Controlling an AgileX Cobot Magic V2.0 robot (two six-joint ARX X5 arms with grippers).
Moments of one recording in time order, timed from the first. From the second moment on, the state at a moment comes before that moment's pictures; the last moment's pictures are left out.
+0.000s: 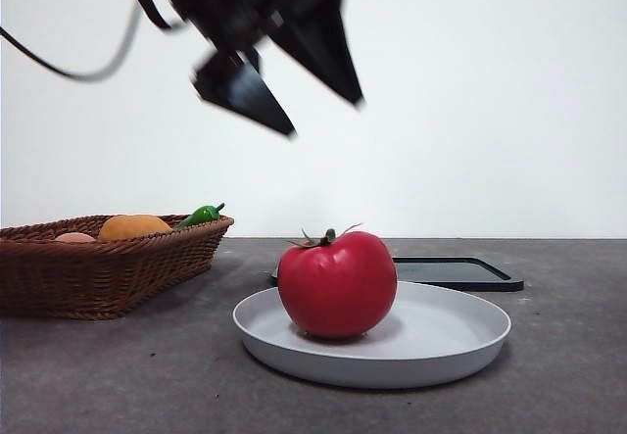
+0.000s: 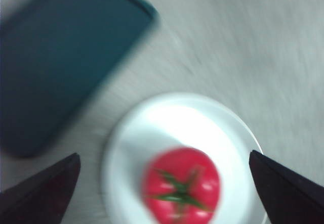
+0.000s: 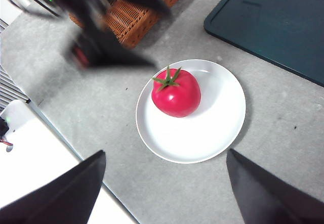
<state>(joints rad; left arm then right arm) -0.64 1.55 1.29 -0.51 0.31 0.18 0.32 0.85 1.10 -1.02 -0.50 0.00</state>
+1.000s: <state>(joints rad) -0.21 1.11 1.29 -1.19 0.62 0.18 0.32 0.95 1.10 -0.98 -0.49 0.00</state>
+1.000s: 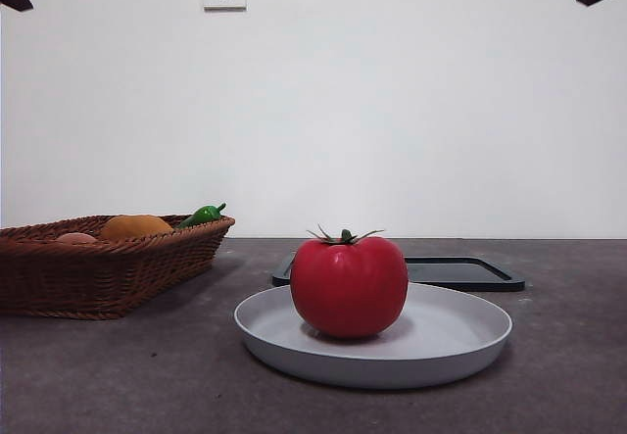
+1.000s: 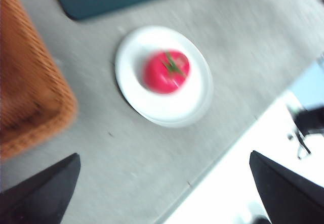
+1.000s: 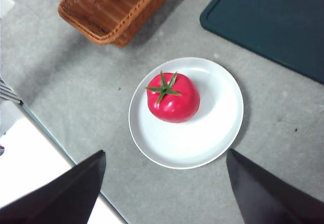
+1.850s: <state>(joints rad) -0.22 1.09 1.29 -1.19 0.63 0.19 0.47 1.15 1.10 -0.80 -0.49 0.00</state>
